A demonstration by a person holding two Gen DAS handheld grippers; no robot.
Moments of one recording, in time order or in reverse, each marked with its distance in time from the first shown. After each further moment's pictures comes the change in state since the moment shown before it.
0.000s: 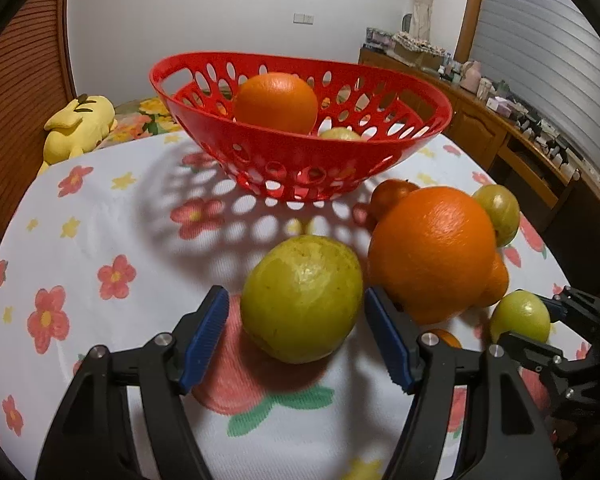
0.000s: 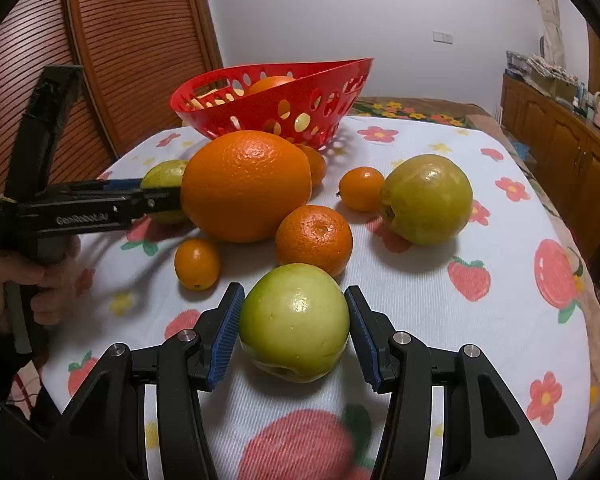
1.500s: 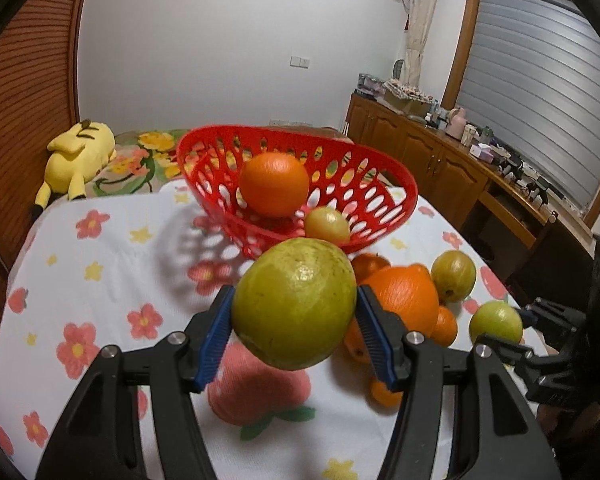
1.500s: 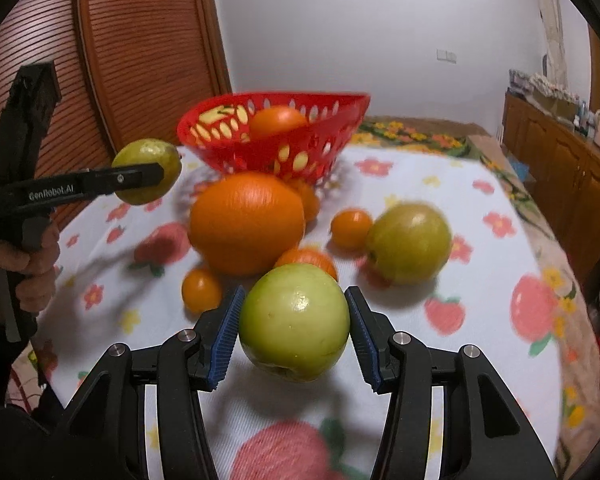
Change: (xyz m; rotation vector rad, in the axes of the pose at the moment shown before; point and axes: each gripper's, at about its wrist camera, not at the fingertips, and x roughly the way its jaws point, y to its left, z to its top) left arm -0.059 0.009 0.025 -0.034 -0.167 -0.063; right arm -0.025 -0.007 0.028 -0.045 -0.068 0.000
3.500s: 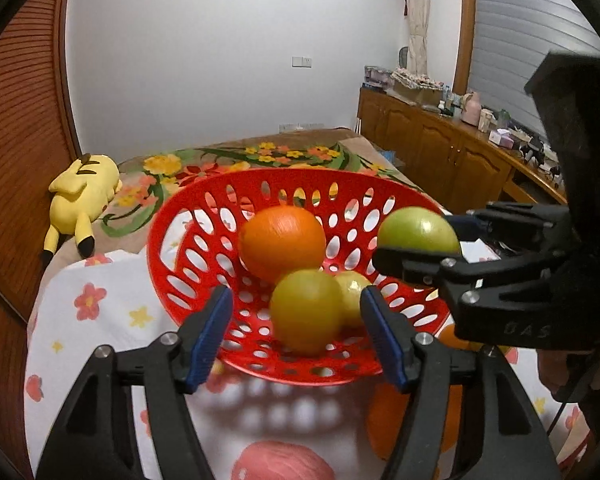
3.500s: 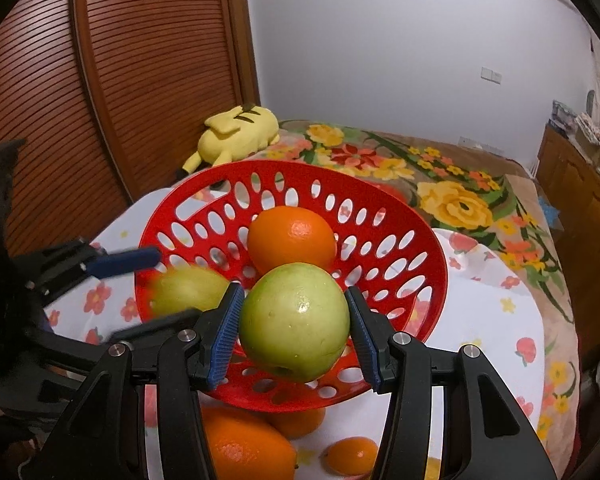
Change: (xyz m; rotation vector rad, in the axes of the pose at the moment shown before) left arm 0.055 -0.009 0.070 0.091 0.012 0.093; right arm 0.103 0.002 0.152 -0.104 0.070 0.064
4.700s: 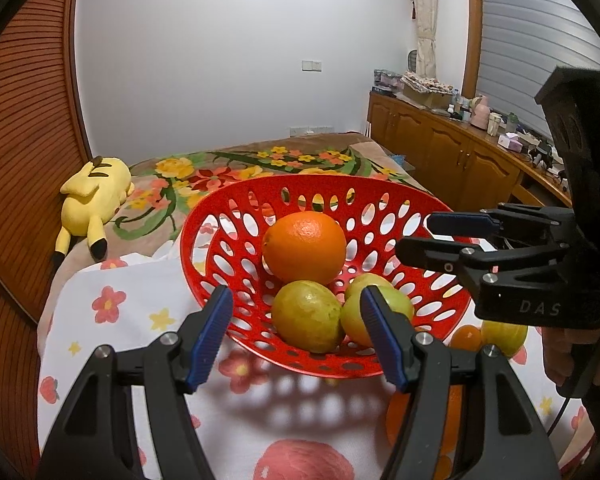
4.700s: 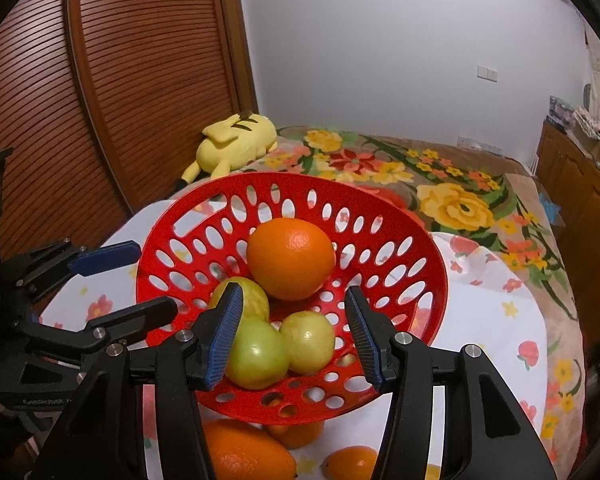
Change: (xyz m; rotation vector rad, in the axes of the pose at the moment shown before) left arm -0.007 0.015 0.001 -0.005 -0.011 0.036; right arm 0.000 -0.003 0.005 0.027 -0.027 0.006
